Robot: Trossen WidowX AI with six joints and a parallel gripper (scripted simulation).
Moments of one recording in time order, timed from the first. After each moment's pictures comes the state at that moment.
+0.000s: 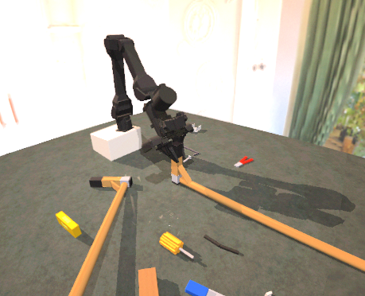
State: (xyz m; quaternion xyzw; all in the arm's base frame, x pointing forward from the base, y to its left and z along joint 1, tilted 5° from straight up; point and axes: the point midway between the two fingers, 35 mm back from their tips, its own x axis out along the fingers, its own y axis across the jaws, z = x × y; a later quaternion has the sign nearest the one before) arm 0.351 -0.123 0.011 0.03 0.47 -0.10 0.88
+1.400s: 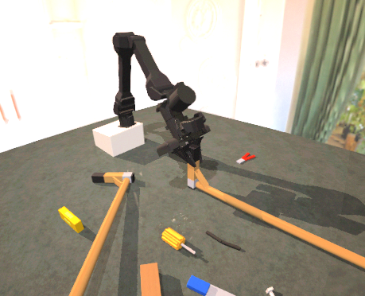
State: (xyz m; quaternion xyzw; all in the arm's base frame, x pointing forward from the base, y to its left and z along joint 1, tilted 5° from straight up) arm 0.412 -0.141 0.008 0.03 0.46 -0.10 0.88
